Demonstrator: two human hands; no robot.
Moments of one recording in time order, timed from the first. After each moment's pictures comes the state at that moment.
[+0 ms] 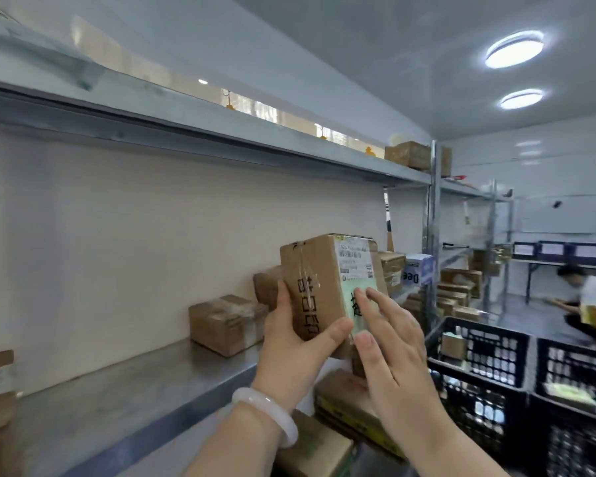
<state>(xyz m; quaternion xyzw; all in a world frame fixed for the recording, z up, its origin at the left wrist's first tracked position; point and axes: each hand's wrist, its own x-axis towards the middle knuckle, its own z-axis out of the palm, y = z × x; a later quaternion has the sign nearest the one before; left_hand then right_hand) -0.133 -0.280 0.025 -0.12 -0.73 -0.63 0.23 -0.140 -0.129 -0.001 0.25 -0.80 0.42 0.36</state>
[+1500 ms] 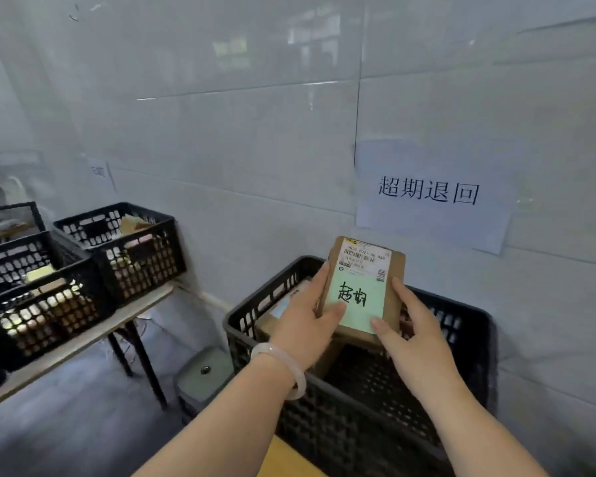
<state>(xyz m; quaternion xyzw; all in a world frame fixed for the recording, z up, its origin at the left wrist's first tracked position) 0.365 0.310 -0.134 -0.65 -0.51 -0.40 -0.39 0.539 0.282 -0.158 -0.58 -0.56 0.29 0.51</state>
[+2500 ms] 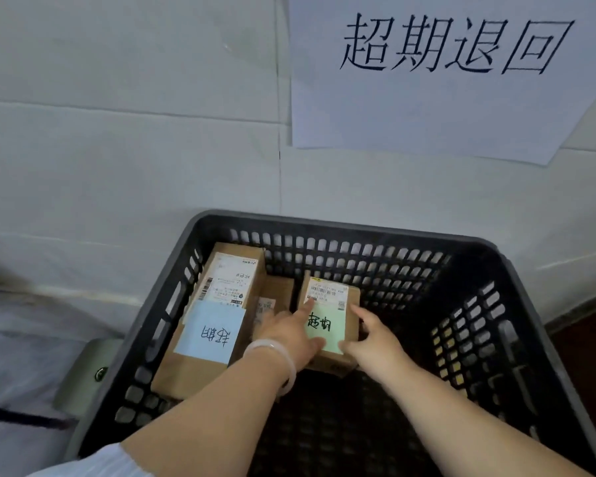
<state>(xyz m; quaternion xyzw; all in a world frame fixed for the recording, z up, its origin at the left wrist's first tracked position) 0.413 0.547 -0.334 -0.81 -0.50 0.13 -0.28 0.553 0.452 -0.349 -0.80 -0.29 0.41 0.32</state>
